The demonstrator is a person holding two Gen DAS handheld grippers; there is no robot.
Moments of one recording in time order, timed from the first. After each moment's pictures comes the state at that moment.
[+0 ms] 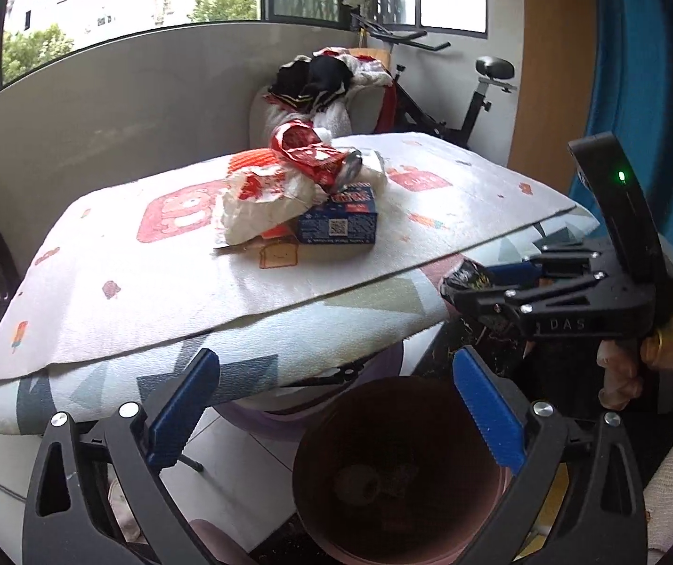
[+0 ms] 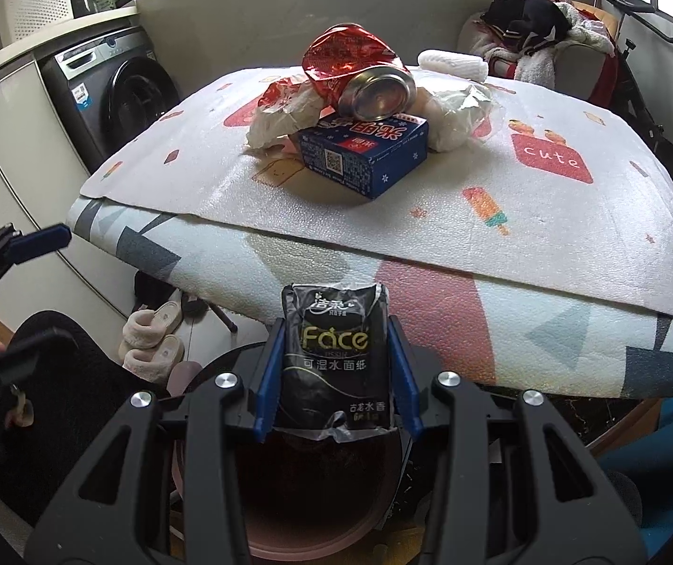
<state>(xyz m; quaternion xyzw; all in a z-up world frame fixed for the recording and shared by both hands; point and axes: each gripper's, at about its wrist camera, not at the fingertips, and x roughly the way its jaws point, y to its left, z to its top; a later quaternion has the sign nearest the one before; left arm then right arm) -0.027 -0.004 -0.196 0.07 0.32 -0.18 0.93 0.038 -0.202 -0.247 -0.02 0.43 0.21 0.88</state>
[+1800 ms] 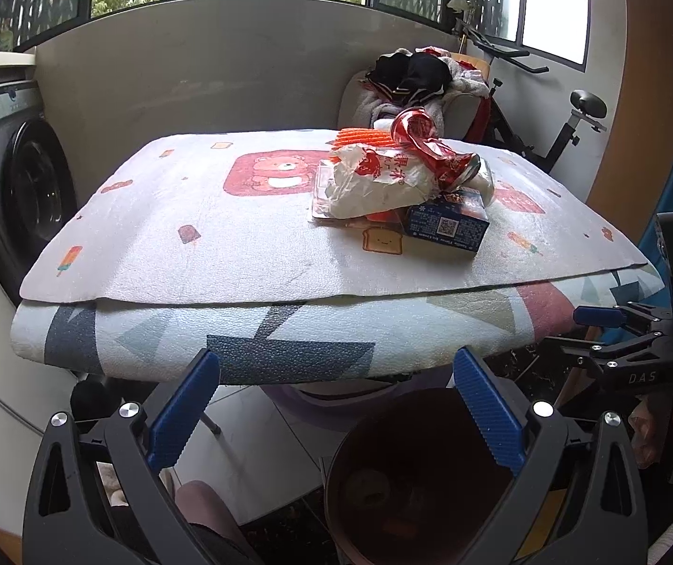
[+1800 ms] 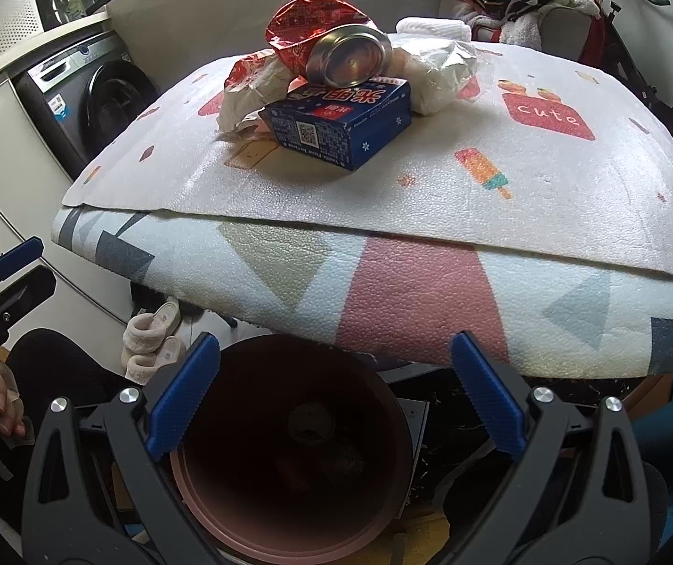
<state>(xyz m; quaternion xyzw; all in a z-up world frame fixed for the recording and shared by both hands) -0.007 0.042 -0.205 0.00 0.35 -0.06 0.94 0.059 -0.212 -0.260 0.02 0.46 0.18 0.87</state>
